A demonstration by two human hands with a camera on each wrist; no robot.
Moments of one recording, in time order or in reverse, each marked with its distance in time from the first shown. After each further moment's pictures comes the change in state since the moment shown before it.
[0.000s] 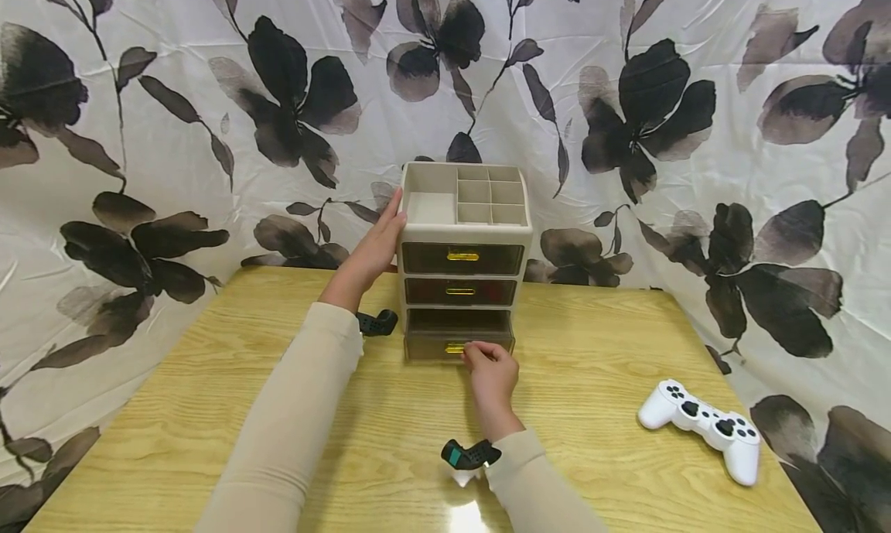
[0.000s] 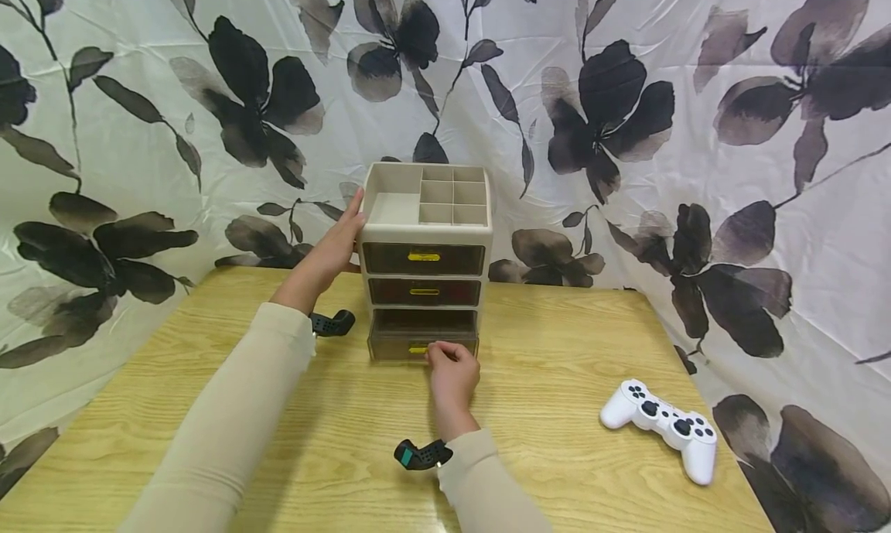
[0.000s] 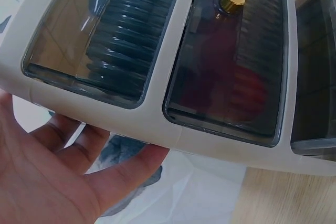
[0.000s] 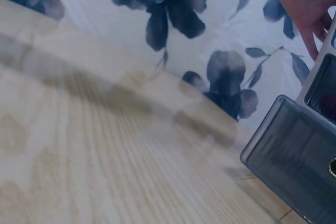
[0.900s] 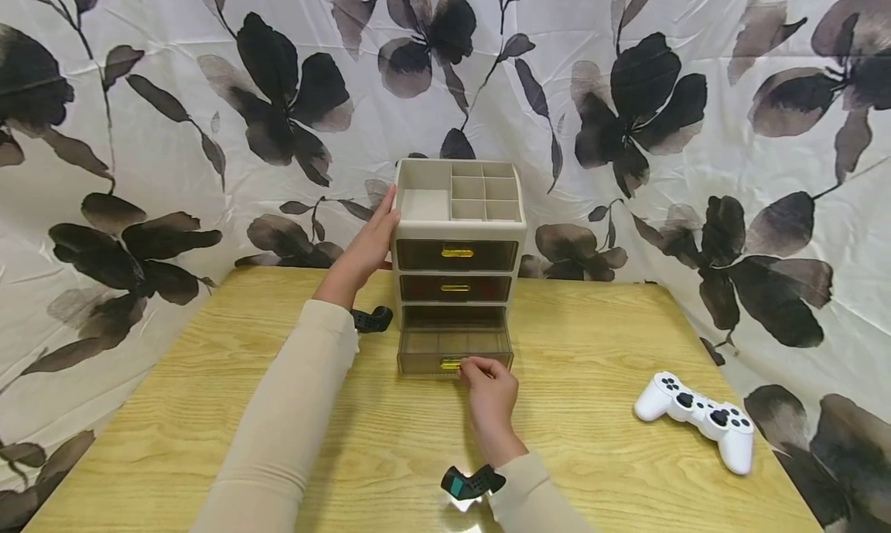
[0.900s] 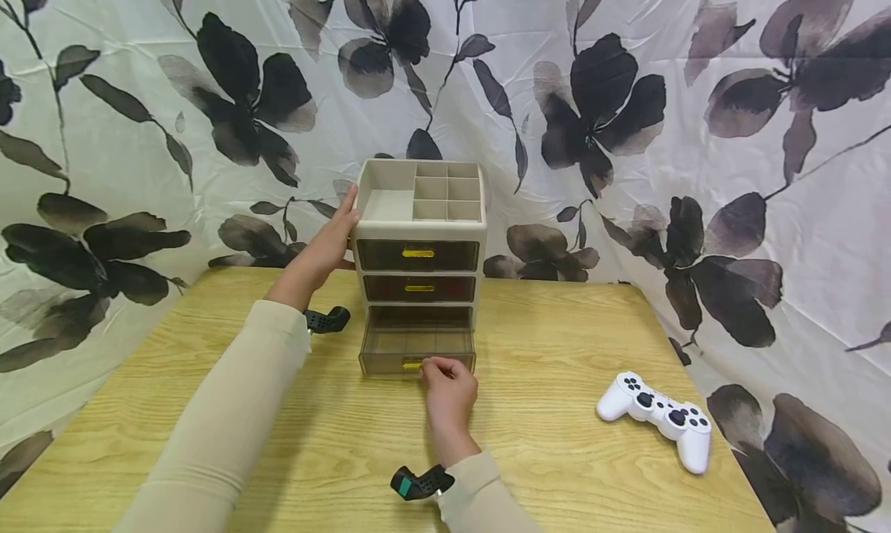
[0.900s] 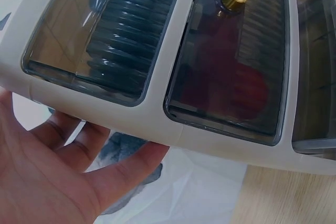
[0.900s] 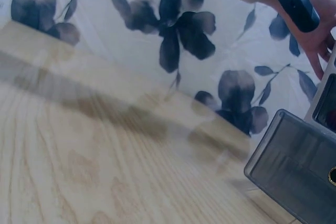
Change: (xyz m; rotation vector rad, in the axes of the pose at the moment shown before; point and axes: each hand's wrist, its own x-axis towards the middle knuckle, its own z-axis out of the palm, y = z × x) left_hand 0.003 -0.003 -0.002 -0.009 -0.021 0.028; right_hand -0.029 0.002 -0.016 0.028 -0.012 0.023
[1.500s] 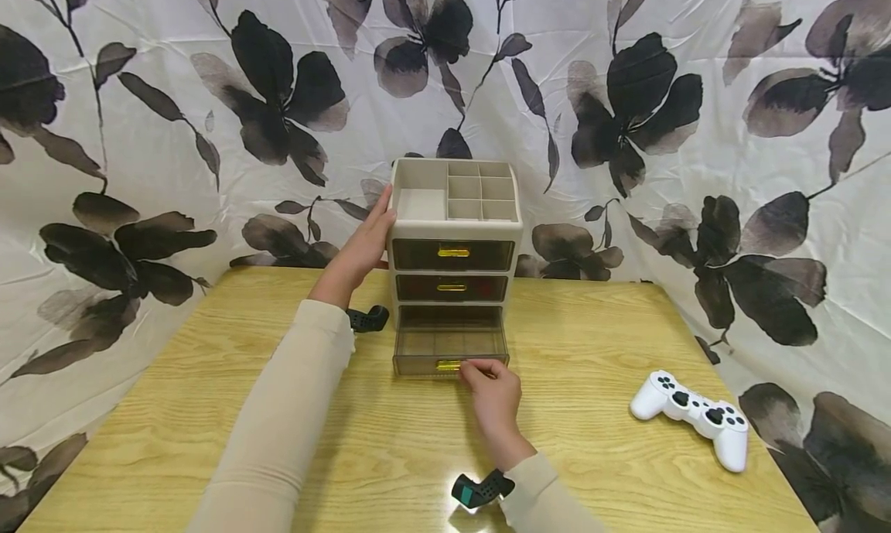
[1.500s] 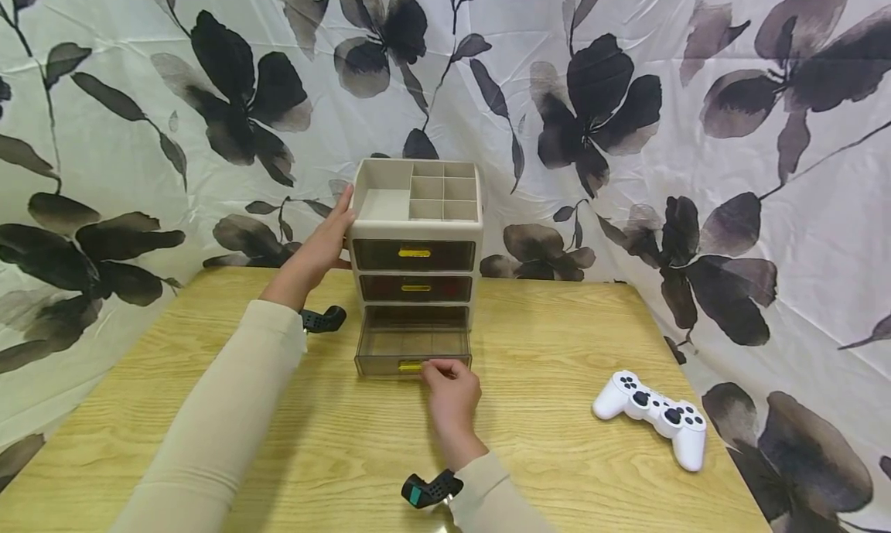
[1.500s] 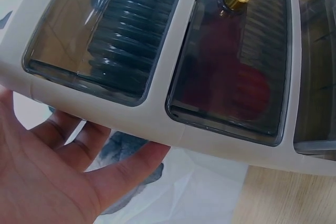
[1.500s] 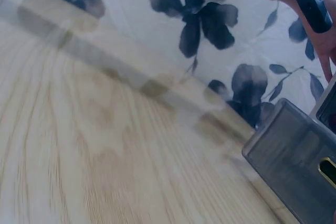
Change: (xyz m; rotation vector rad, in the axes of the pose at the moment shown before) left_hand 0.001 0.000 -0.001 -0.012 0.000 -0.016; right_hand 0.000 -0.004 -0.014 -0.155 -0.063 -0.052
